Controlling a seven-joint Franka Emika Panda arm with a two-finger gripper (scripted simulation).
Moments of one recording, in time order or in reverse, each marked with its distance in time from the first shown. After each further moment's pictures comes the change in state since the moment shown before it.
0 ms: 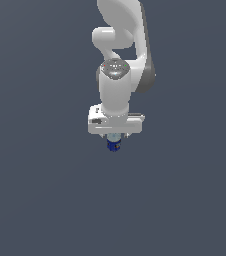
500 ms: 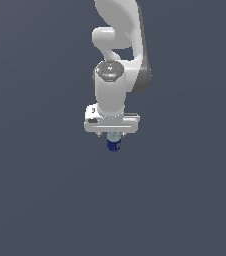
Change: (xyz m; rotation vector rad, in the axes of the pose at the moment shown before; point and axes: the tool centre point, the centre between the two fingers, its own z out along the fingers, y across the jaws) arm -0.011 0.014 0.005 -0.008 -0.036 0.018
